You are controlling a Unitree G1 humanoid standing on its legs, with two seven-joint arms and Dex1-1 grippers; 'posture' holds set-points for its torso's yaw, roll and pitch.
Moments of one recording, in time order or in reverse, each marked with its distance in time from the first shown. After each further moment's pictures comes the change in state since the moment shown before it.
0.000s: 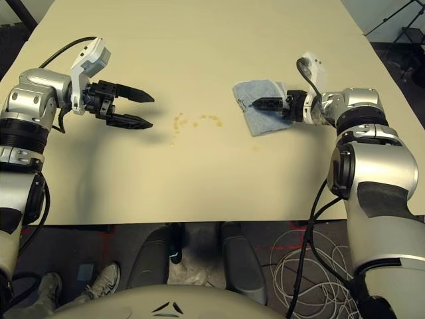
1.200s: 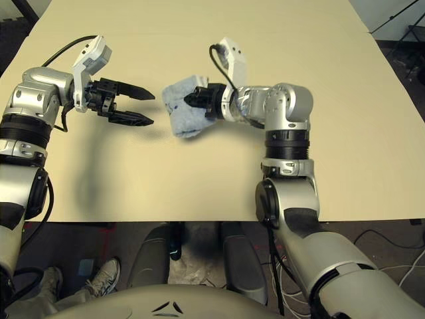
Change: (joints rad) left arm -0.052 0.017 -0.025 0.110 -0.011 -0.051 0.000; right arm 0.213 0.572 -0.088 -1.078 0.350 0.706 -0.562
